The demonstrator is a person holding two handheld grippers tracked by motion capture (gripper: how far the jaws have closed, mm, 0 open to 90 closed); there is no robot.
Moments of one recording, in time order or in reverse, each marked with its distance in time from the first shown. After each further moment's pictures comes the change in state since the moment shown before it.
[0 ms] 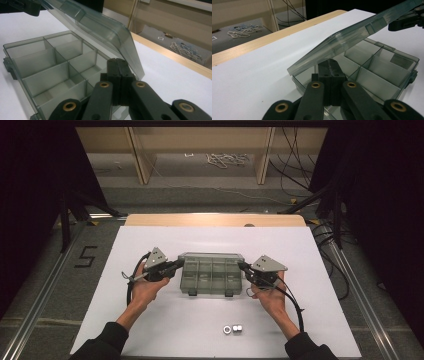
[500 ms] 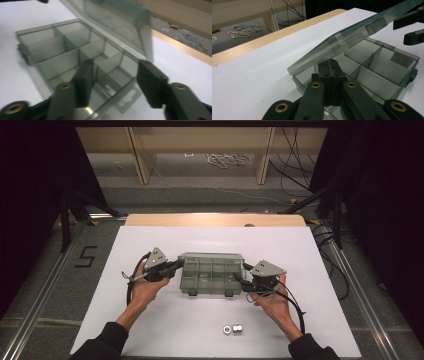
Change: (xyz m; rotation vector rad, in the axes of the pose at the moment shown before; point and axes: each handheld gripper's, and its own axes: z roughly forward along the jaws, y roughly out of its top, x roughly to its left) left arm 0.000 0.000 0.000 0.005 0.000 0.007; right arm 0.009 -0.003 -0.010 0.070 0.022 -0.018
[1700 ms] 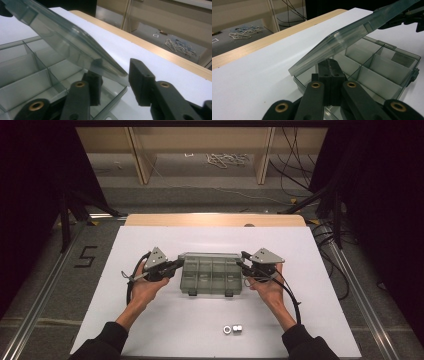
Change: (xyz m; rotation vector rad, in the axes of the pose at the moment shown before) left arm 0.000 0.001 0.000 -0.001 0.004 0.009; right arm -0.026 0.008 0.028 -0.071 -0.065 0.030
